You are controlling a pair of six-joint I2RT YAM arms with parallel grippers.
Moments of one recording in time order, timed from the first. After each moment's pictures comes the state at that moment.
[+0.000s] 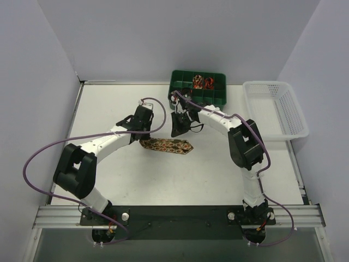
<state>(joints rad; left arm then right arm) -0.52 1.60 1.08 -0.38 -0.26 -0.29 0.60 2.10 1.64 -0.58 -0.36 0.30</state>
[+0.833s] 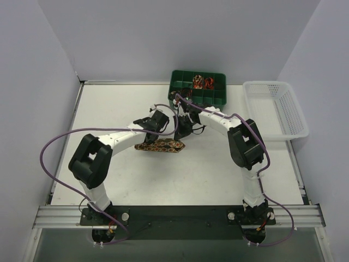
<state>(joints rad) -0.63 1.76 1.19 -0.55 -0.58 -0.27 0.57 2.10 1.58 -0.59 -0.33 0.29</state>
